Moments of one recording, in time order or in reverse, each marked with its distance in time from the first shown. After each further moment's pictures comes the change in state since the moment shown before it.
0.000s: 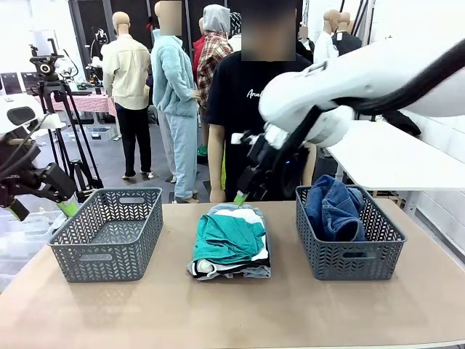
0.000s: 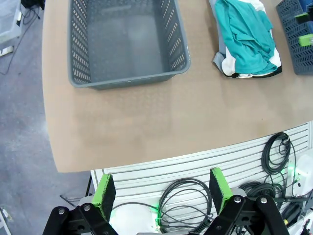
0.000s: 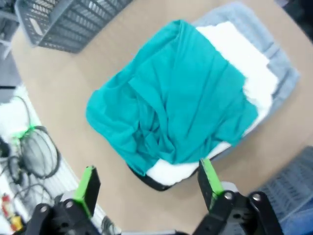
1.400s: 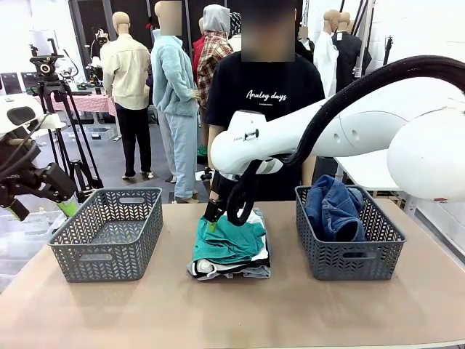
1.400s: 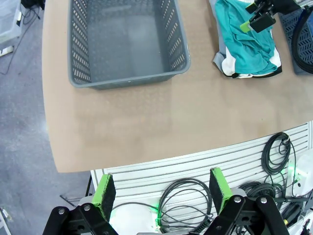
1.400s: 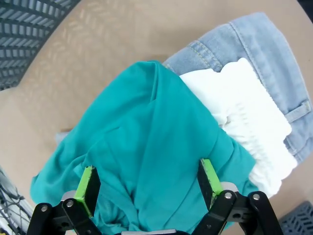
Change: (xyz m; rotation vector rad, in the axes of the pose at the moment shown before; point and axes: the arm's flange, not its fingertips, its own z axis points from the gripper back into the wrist) left arm 0.000 0.000 0.000 0.000 0.000 0.000; right arm 0.074 -0.023 -0.120 -0.125 0.122 0.015
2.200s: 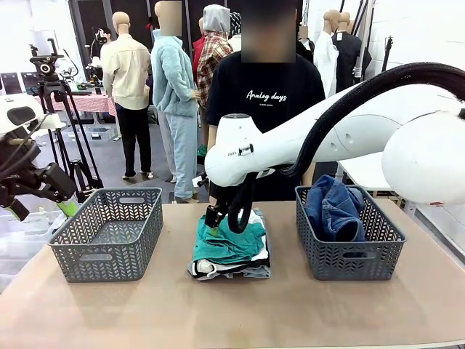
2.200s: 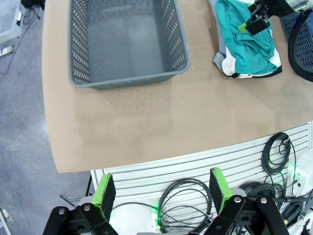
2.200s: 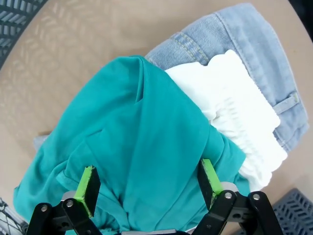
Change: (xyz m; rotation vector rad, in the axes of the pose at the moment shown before) left arm 0.000 0.000 0.000 0.000 0.000 0.000; right arm 0.002 0.012 -0.009 -0.134 0.053 -0.002
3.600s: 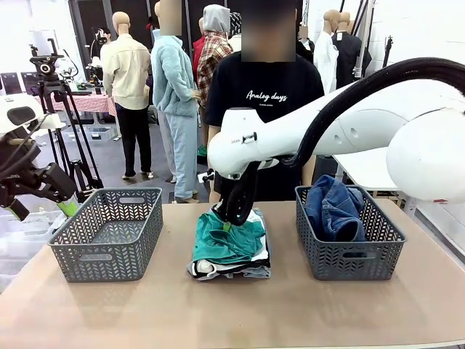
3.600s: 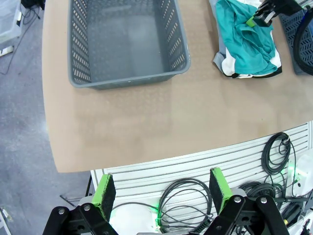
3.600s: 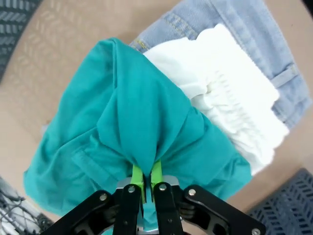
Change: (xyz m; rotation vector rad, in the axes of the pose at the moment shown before) left arm 0.000 0.000 0.000 0.000 0.000 0.000; right arm -0.005 -0.009 0.026 0.050 0.035 -0.089
